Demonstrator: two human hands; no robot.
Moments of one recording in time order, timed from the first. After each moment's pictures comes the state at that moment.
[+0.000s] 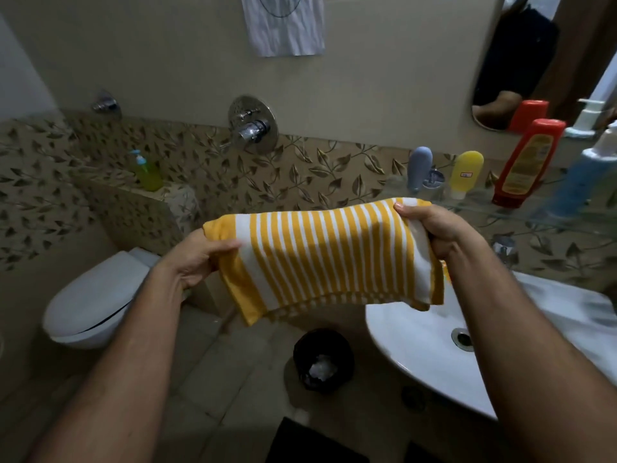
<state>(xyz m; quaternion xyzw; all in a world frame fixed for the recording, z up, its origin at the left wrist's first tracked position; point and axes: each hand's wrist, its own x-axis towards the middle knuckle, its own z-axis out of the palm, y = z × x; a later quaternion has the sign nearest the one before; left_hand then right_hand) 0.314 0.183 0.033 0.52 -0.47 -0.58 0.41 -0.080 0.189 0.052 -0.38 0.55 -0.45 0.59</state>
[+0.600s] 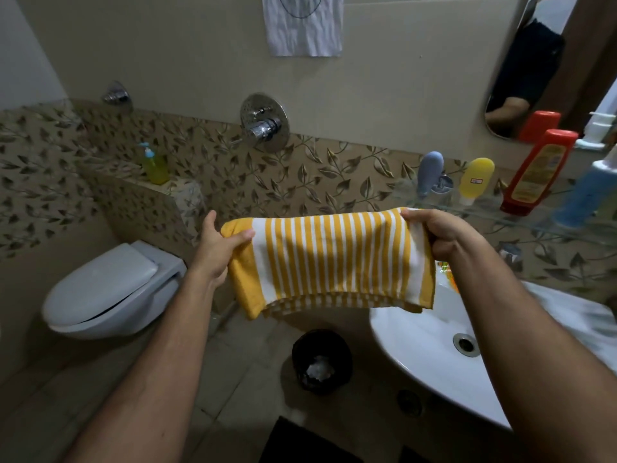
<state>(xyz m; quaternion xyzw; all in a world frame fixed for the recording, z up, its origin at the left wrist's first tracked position) 0.303 0.175 0.004 0.59 -0.42 -0.44 0.52 -0.065 0.177 0.048 -0.33 0.63 -0.41 0.57</state>
